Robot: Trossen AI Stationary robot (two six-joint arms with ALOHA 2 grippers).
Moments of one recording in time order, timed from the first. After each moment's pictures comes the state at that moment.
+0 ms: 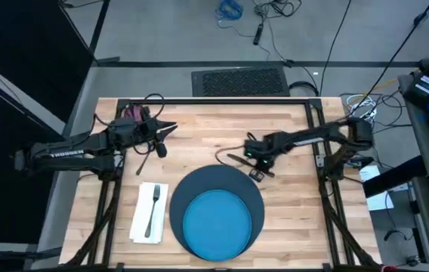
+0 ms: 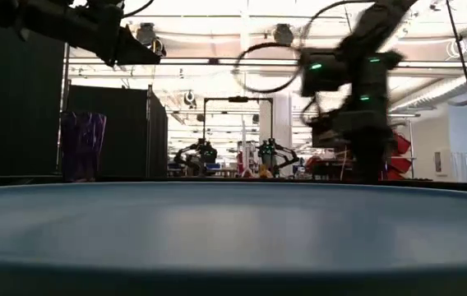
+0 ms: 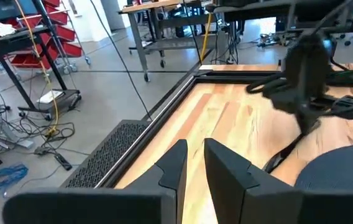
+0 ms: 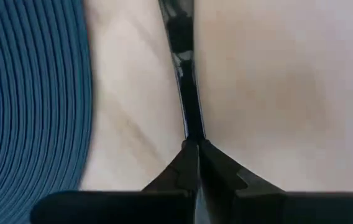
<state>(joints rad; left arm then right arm) 0.29 0.73 0.47 0.09 -0.12 0.14 -0.11 1.61 0.81 -0.67 -0.11 0.60</state>
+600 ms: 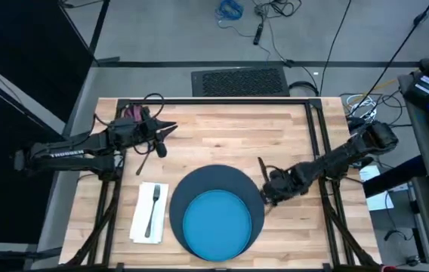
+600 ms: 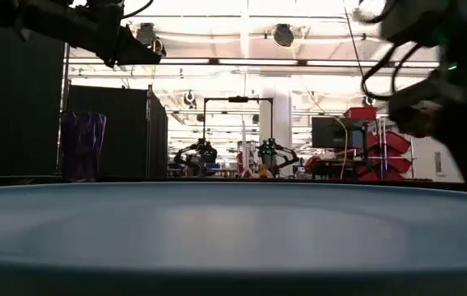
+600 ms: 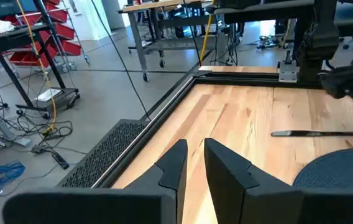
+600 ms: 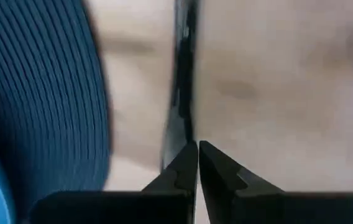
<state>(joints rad) 0.29 0.73 0.47 0.09 -0.12 0.14 0.39 1.43 0.69 -0.63 -0.10 1.70</state>
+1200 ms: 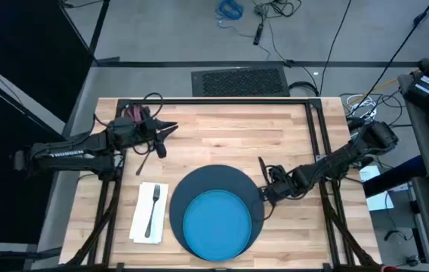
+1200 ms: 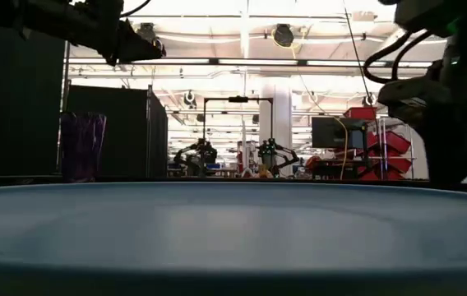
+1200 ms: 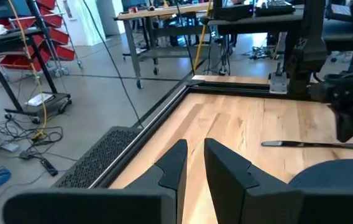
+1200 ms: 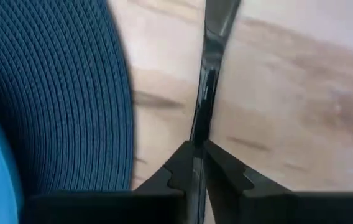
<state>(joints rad) 0.27 0.73 0.47 0.13 -0.10 0.11 0.39 1.43 0.69 -0.60 0.17 1.63</state>
